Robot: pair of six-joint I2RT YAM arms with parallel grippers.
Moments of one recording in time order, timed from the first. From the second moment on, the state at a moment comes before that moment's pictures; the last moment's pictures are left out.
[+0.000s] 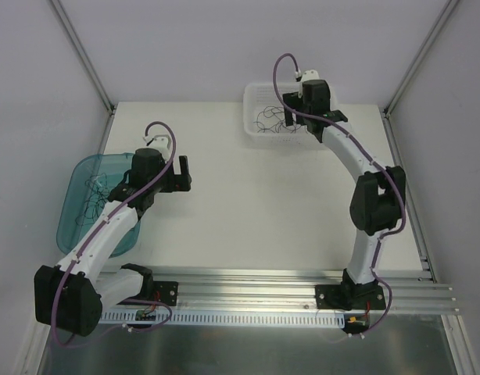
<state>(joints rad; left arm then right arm) -0.25 1.08 0.79 -0.34 -0.02 -0.22 0.33 1.96 1.74 -0.31 0.24 -0.03</state>
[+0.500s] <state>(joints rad) -0.25 0.94 0.79 -0.35 0.05 -0.23 0.33 1.14 1.62 -0.78 0.36 0.17</state>
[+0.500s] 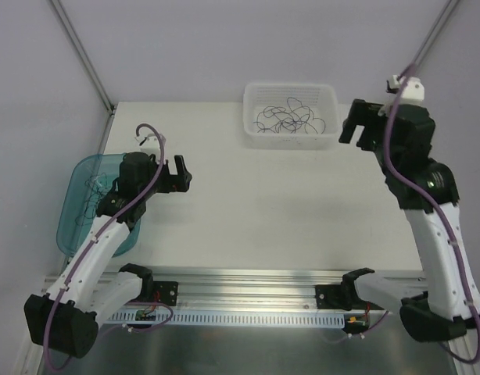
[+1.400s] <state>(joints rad) -0.25 0.00 1.10 -1.05 -0.08 -0.33 0.33 0.05 1.21 -1.13 0.28 0.21</state>
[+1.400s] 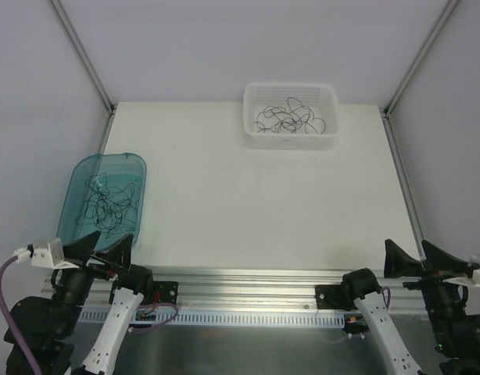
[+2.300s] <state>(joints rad) -0.25 0.00 1.33 -1.42 -0.28 -0.39 0.33 0.01 1.21 -1.29 0.26 0.23</state>
